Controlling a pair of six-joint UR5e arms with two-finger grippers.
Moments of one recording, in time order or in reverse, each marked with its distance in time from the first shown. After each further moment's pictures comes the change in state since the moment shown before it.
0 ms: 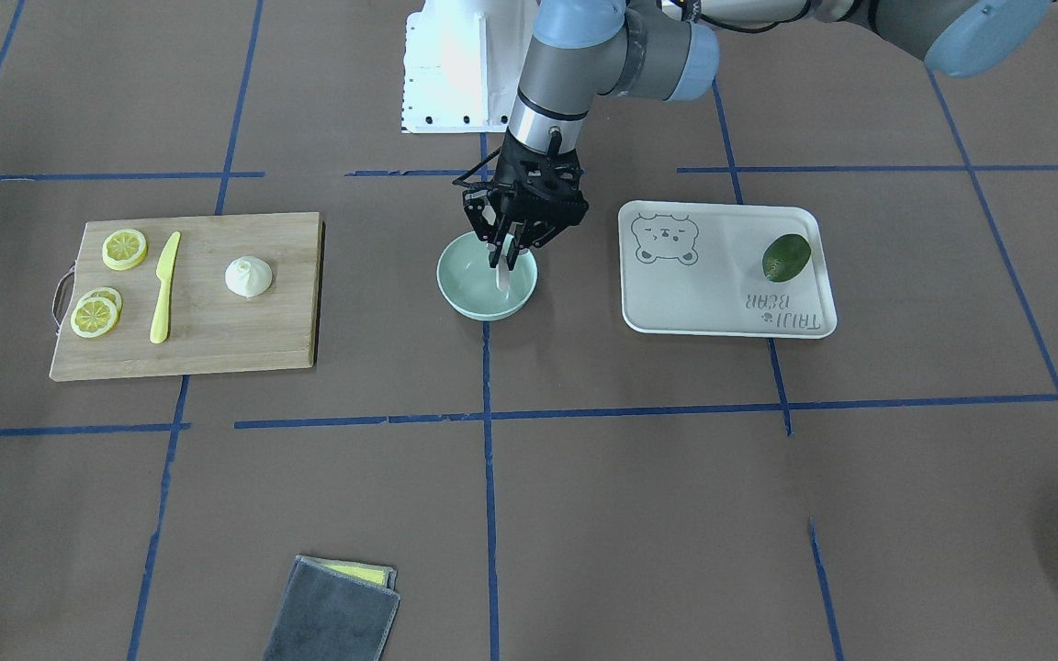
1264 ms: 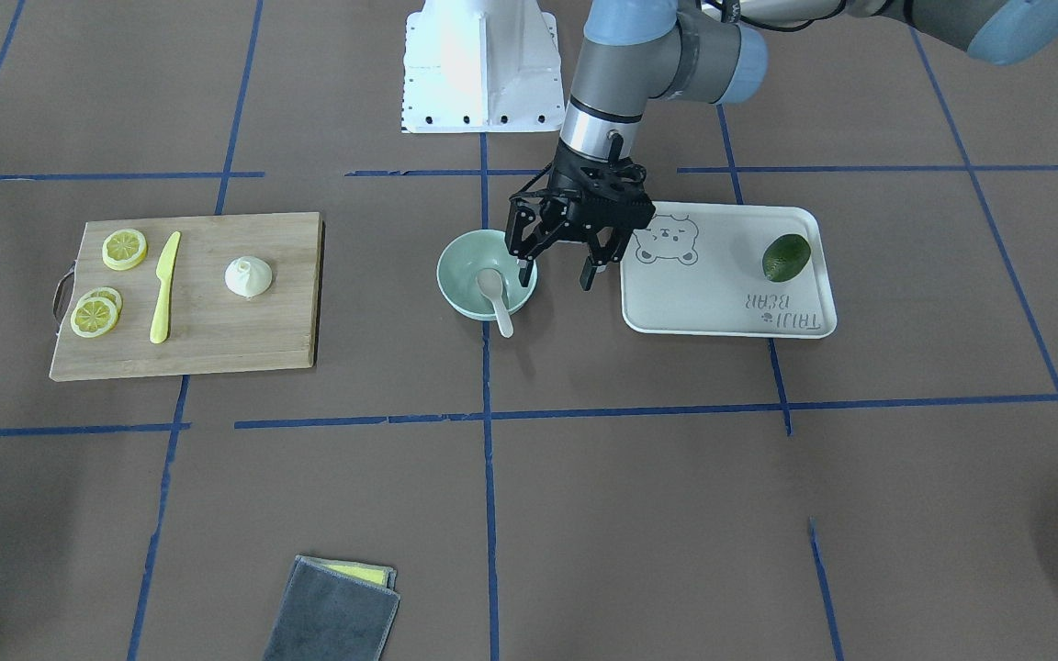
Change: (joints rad) left arm -0.079 0.137 -0.111 -0.018 0.057 0.033; right arm -0.187 0.070 0.090 0.040 -0.049 0.352
